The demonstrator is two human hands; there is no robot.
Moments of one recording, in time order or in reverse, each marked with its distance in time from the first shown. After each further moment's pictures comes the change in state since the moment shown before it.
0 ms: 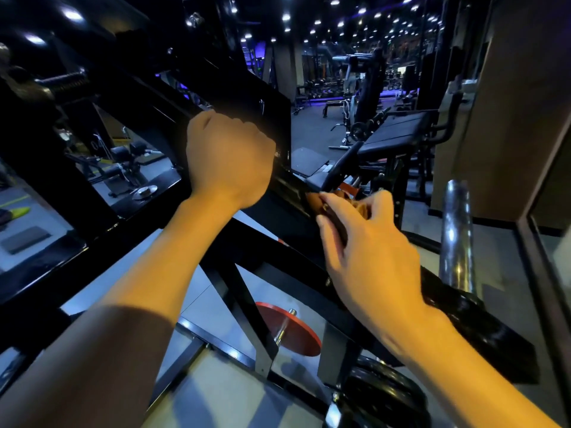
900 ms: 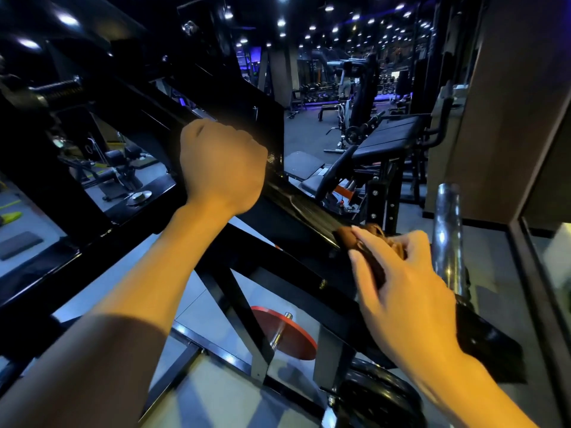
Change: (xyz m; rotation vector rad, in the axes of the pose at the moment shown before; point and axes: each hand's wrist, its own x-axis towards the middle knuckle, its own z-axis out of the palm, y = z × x) left_hand -0.004 -0.003 0.004 -0.023 0.057 0.011; right_hand -0.037 0.037 -0.019 0.052 -0.040 0.106
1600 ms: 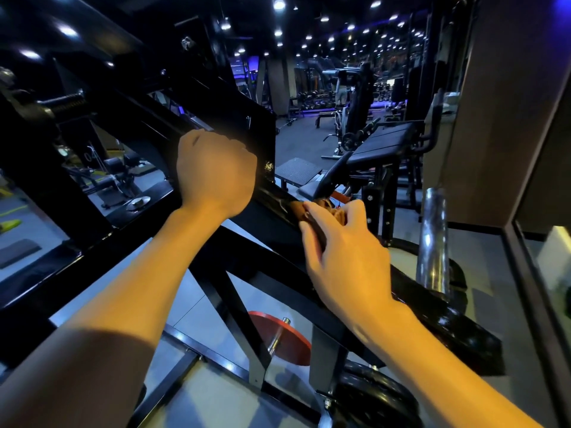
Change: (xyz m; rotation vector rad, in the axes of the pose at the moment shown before) left_hand 0.000 0.004 -0.011 0.016 -0.085 -0.011; right_hand 0.034 -0.033 0.021 -0.033 0.047 -0.098
